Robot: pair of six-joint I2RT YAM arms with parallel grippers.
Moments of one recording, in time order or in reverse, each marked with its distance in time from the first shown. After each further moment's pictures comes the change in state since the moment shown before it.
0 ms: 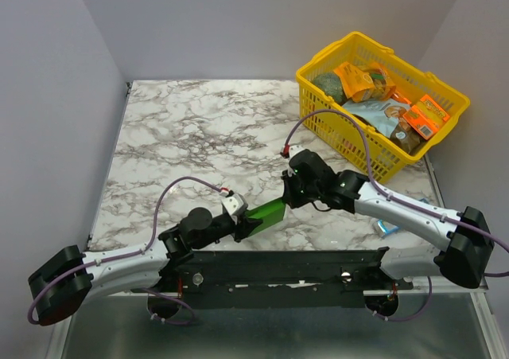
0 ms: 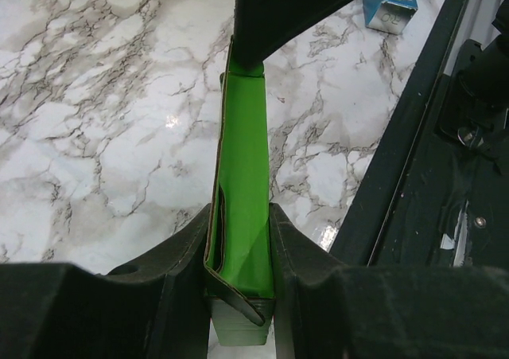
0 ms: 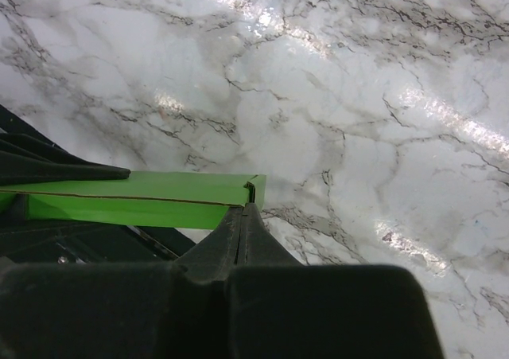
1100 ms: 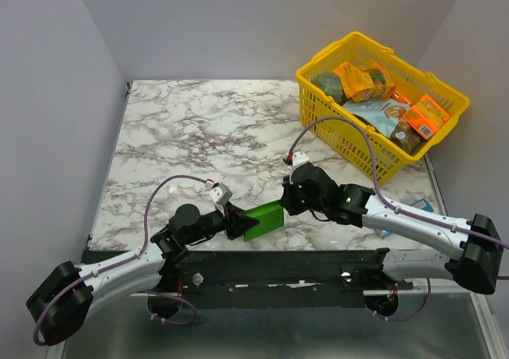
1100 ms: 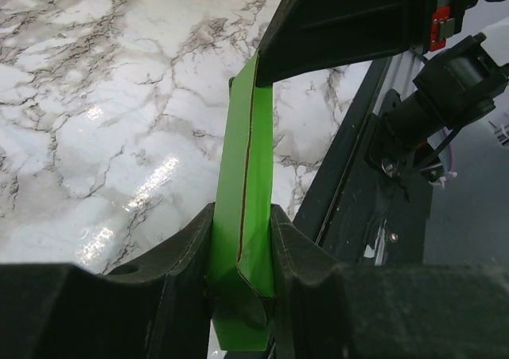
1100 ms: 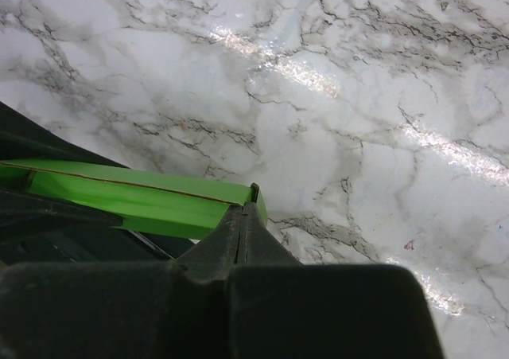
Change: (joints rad) left arm 0.183 -0.079 -0.054 0.031 0.222 -0.270; right arm 0.100 -0.095 -0.104 0.111 0.118 0.069
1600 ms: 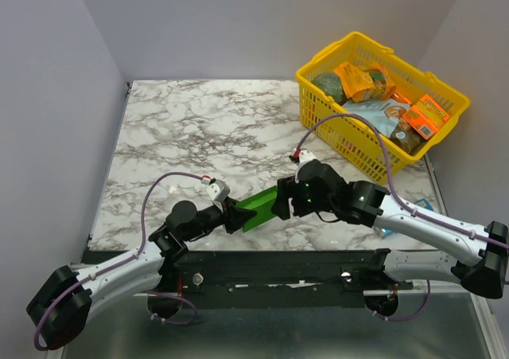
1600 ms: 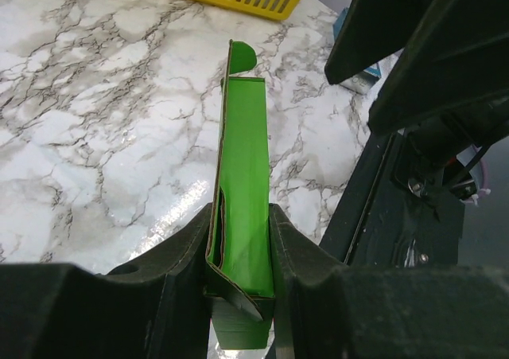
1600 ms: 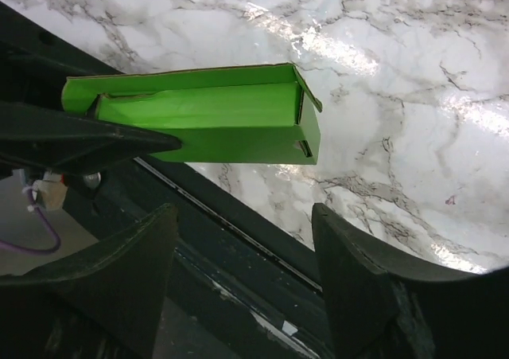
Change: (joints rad) left arm 0.037 -0.023 0.031 -0.014 -0.007 0.078; right arm 0.023 -0.056 0.109 -0.179 -0.033 0.123
